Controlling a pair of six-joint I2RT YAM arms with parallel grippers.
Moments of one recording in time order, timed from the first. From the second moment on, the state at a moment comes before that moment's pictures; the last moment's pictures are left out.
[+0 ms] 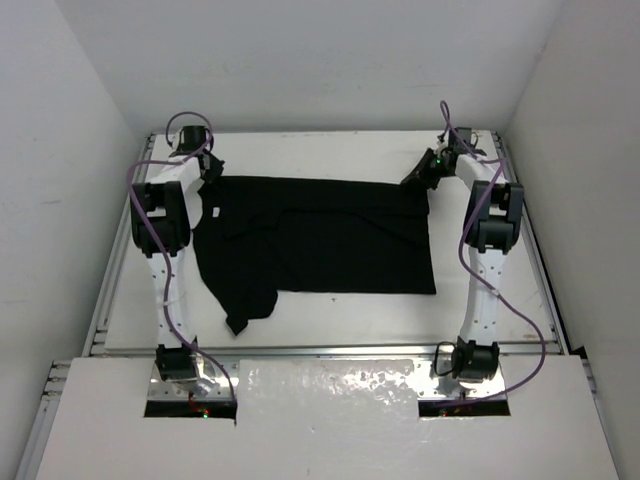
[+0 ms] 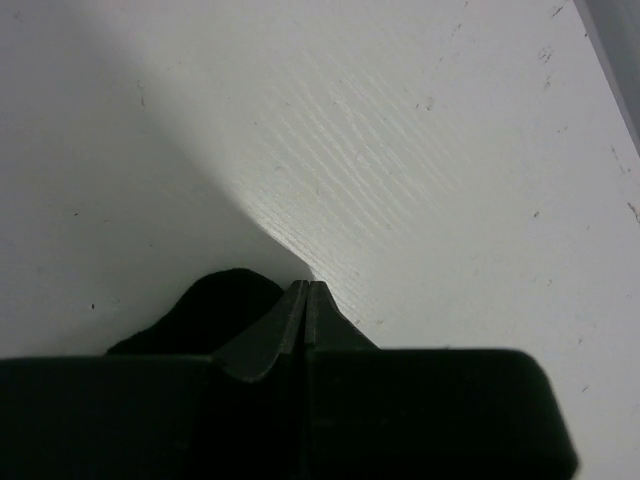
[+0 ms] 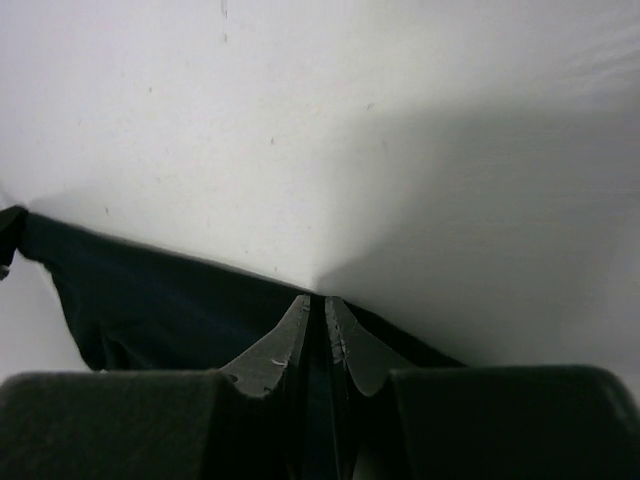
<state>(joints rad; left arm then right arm) 0.11 2.40 1.88 -0.34 -0.11 -0.81 -0.11 2.52 1.98 -0.48 -0.57 0.49</state>
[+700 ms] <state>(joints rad) 0.08 1.95 1.68 -0.46 -0.26 -0.77 0.04 2.18 1.92 -0.53 -0.40 0.30</state>
